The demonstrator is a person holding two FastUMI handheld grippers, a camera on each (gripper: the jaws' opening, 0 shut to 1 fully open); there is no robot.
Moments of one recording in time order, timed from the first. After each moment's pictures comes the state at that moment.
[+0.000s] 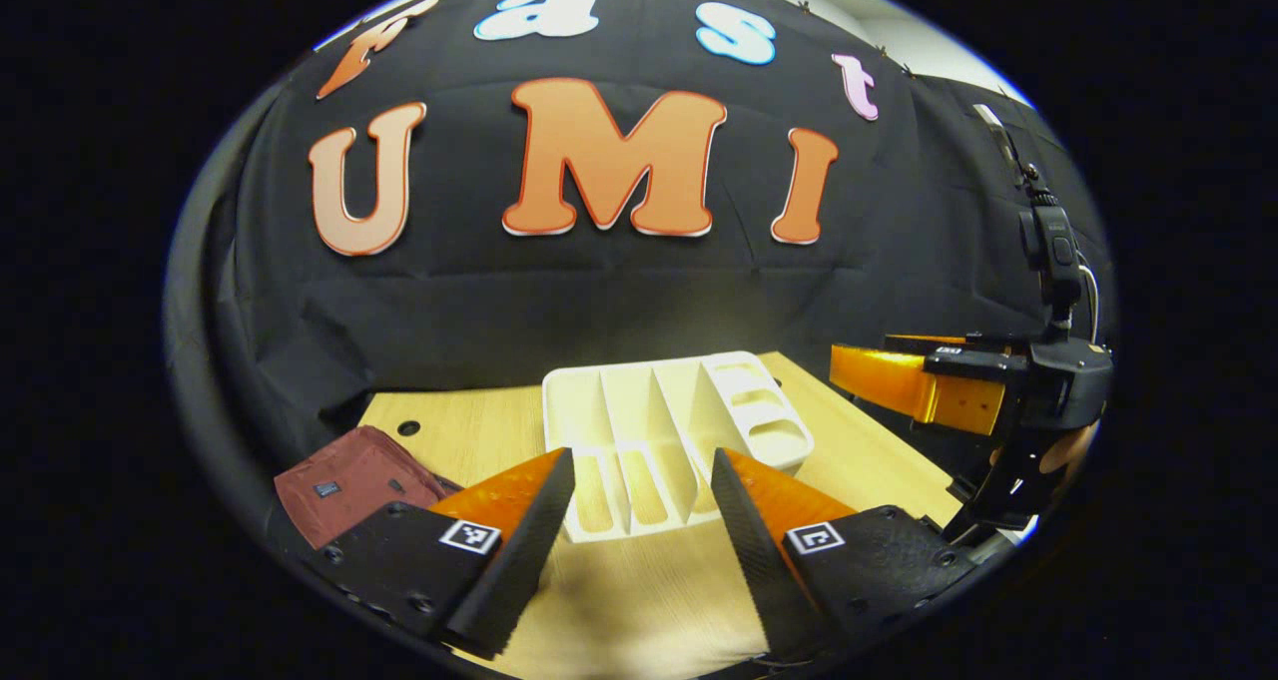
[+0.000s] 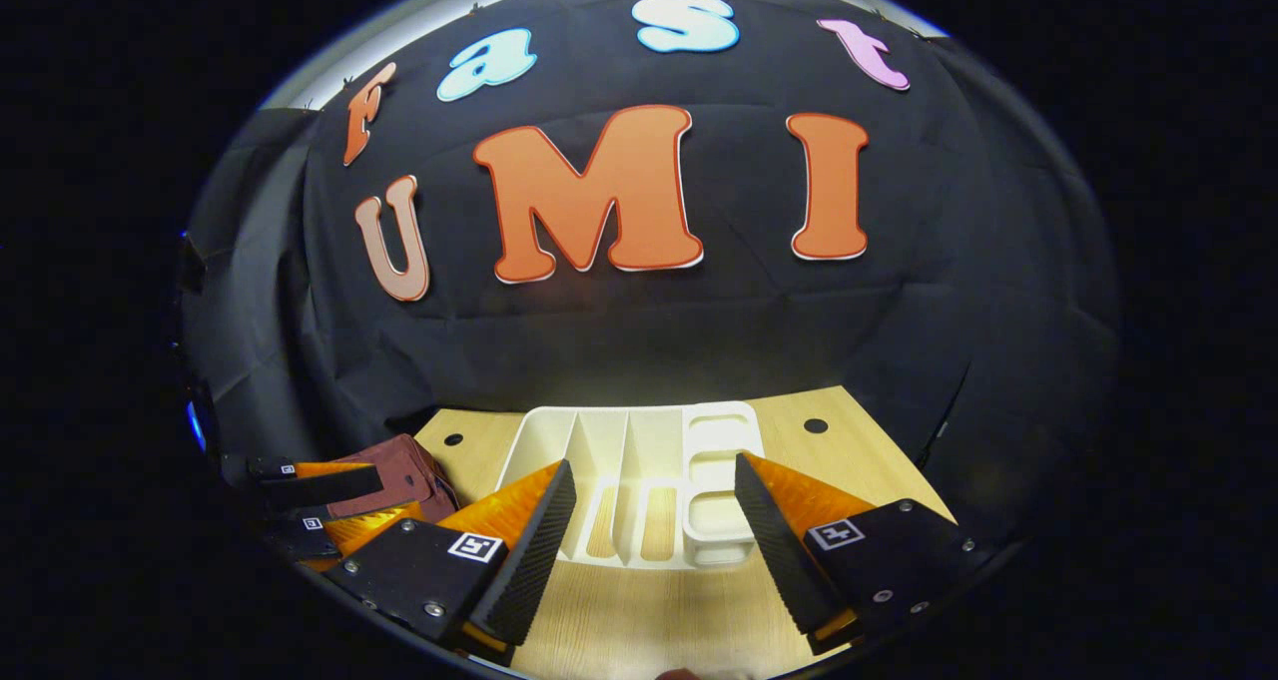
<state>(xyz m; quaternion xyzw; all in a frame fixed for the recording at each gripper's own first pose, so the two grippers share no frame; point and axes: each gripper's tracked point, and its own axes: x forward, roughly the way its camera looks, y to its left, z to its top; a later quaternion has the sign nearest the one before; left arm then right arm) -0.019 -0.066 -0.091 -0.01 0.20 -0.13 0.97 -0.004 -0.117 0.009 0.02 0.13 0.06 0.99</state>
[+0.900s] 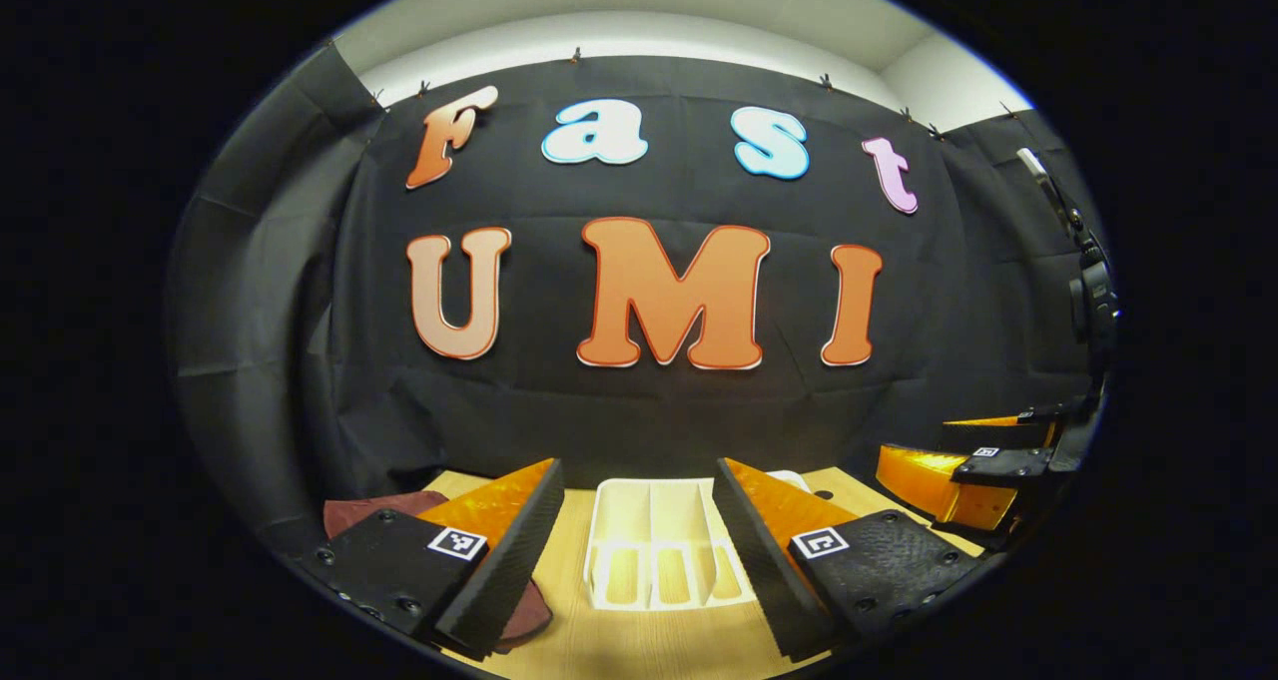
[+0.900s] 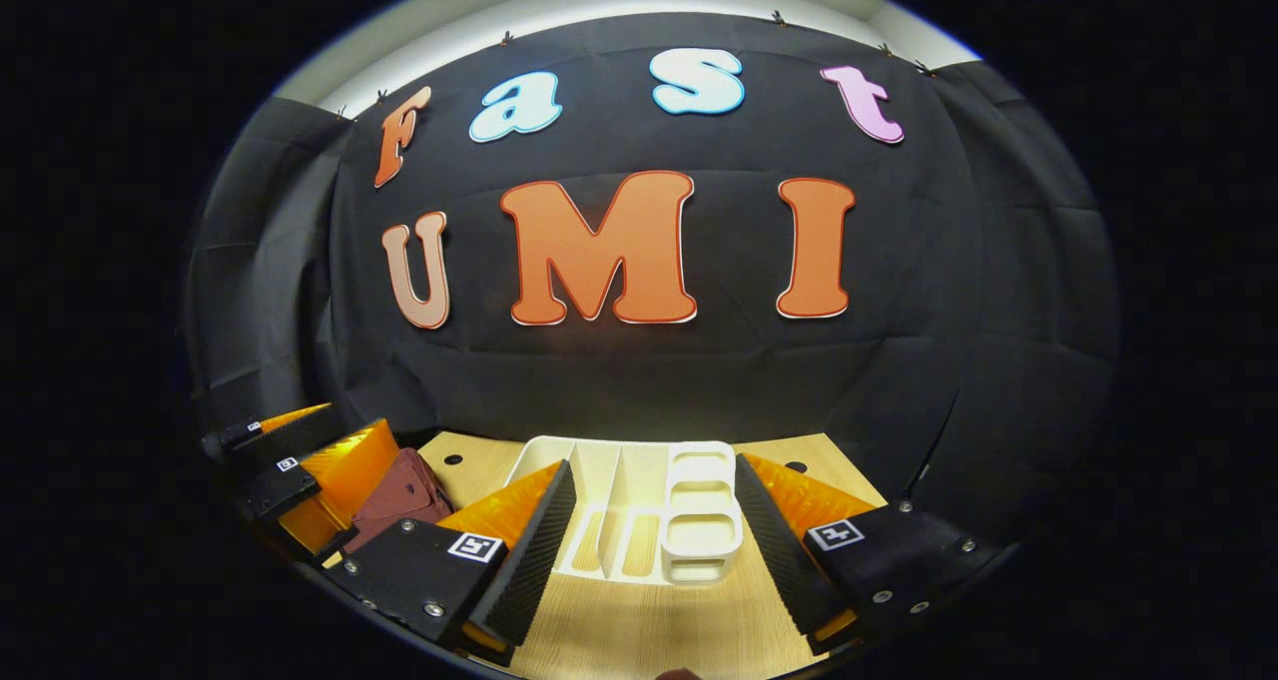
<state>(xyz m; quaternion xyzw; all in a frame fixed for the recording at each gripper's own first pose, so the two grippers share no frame) -0.047 -0.050 -0.011 -0.02 0.01 0.01 1.00 -0.051 -0.137 0.037 0.01 0.06 0.06 1.00</state>
